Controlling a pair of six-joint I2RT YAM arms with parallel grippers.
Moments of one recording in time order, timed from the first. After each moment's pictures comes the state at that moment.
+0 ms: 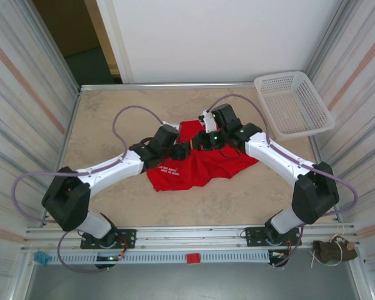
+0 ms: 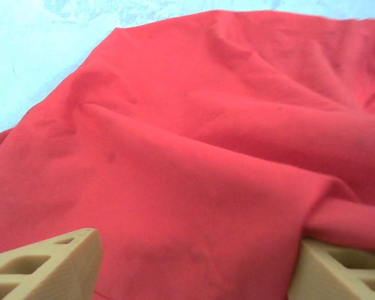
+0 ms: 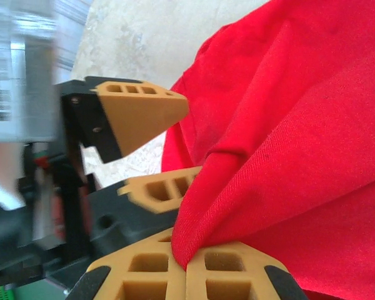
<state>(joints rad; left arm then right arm) -0.75 1.51 1.00 -0.27 -0.20 -0.43 0.60 1.51 1.19 -0.49 -0.48 0.50</state>
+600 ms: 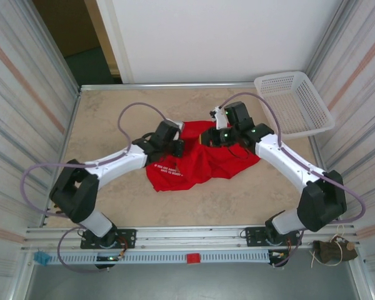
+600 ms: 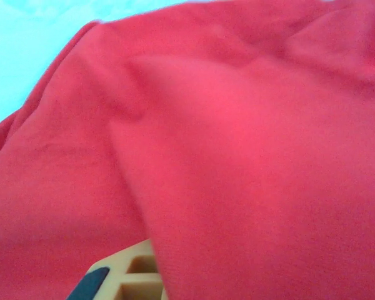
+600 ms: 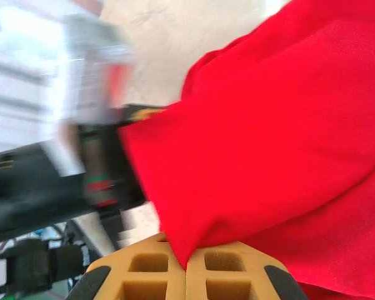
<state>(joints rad) -0.67 1.55 1.04 -0.25 0.00 -0.34 0.48 1.45 1.15 -0.48 -0.50 0.50</state>
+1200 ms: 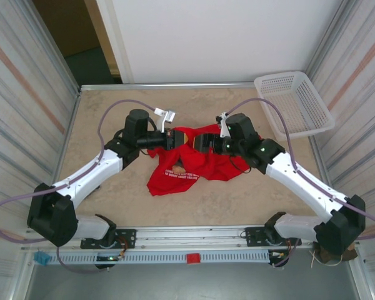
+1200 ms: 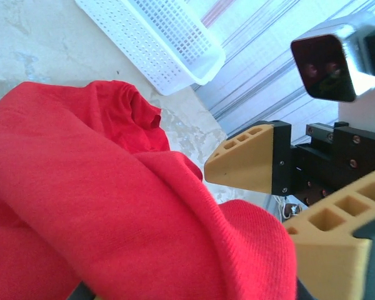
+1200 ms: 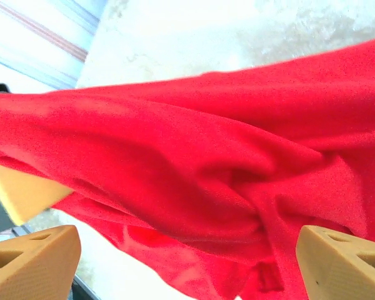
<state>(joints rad) -0.53 1.33 0.97 -0.03 0.69 -0.49 0.67 1.20 1.06 -0.48 -0.16 0.63</state>
